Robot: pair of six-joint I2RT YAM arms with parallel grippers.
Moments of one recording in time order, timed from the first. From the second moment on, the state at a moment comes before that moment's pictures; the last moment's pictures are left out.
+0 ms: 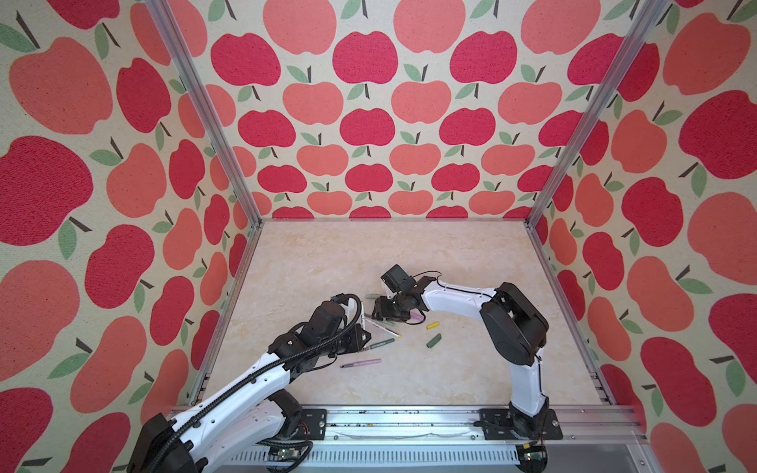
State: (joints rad) left arm -0.69 0.88 0.55 -0.43 0.26 -0.78; right arm 0.89 2.00 1.33 -0.43 -0.27 0.73
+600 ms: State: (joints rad) left arm -0.69 0.89 0.55 -0.42 0.26 -0.78; right arm 0.85 1.96 1.28 -0.42 -0.23 0.72
